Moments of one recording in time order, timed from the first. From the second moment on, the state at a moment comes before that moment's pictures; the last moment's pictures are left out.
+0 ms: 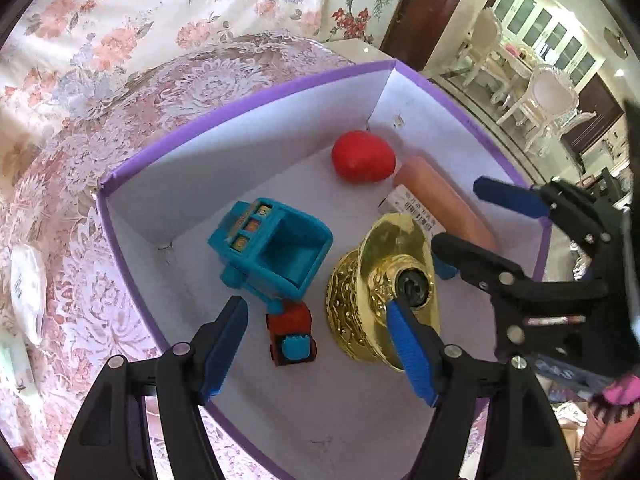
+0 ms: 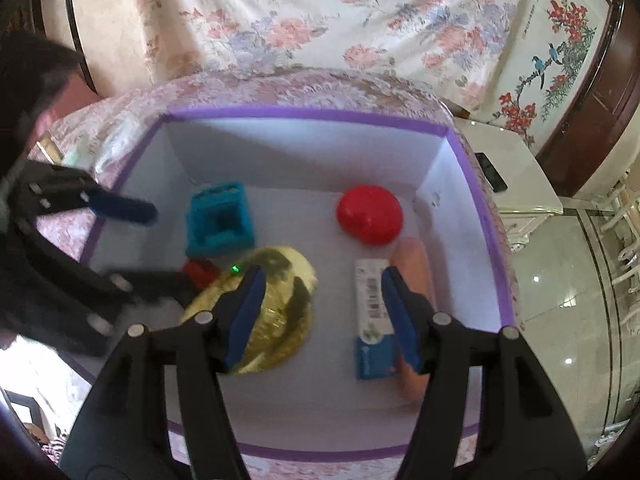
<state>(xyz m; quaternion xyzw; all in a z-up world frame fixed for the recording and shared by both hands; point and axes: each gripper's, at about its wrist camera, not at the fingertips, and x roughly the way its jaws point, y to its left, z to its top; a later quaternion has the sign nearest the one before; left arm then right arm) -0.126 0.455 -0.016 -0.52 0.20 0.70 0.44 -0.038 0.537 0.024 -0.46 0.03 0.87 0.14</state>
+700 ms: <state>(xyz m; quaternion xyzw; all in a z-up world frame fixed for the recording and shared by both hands) -0.142 0.226 0.034 -0.40 0.10 0.85 0.33 -0.075 0.386 0.069 -0.39 0.00 0.92 0.04</state>
